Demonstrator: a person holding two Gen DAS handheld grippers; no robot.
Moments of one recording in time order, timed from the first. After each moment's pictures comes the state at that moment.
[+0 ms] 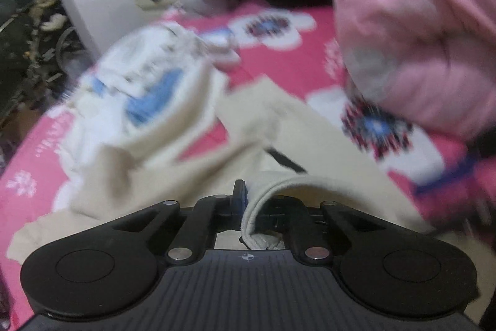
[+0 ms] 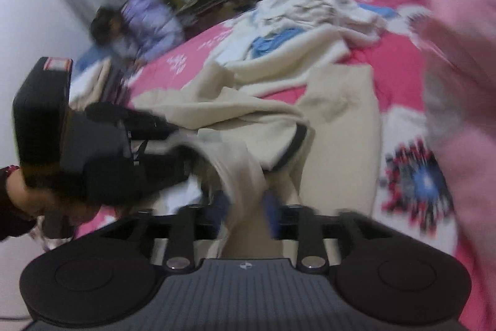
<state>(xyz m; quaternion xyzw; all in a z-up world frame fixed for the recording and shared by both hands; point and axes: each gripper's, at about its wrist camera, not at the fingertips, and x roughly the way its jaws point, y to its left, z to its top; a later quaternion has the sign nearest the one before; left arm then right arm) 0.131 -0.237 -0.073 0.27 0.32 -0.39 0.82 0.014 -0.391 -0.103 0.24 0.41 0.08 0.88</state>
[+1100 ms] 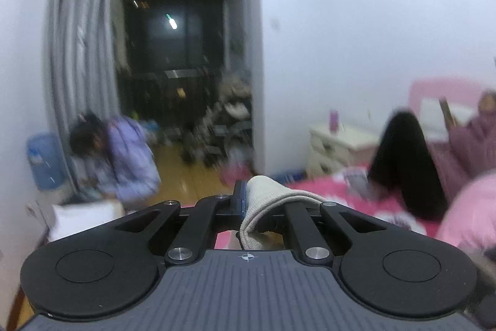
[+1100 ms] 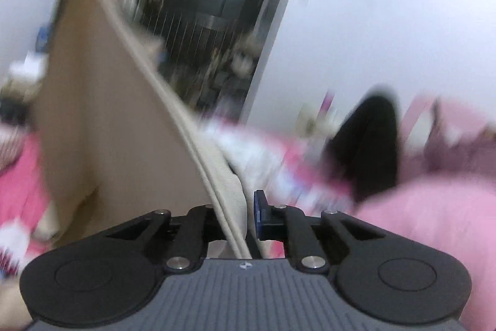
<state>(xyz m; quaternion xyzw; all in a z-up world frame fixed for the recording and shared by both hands) 0.054 -0.040 0.212 0.05 0.11 -0.15 0.98 -0.026 -0.292 0.074 -0.14 0.17 -0.10 0.97</state>
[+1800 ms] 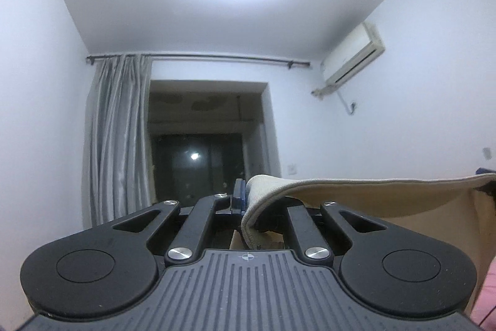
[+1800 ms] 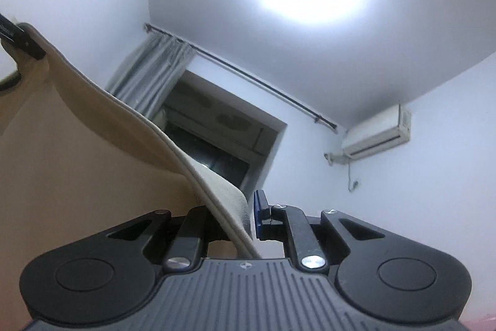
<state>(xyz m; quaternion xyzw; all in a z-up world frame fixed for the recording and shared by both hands) -0.130 0.022 0.371 0.03 -0.13 -0.14 0.98 -0.192 -0.297 0.331 -0.21 -0.16 -0.05 0.96</state>
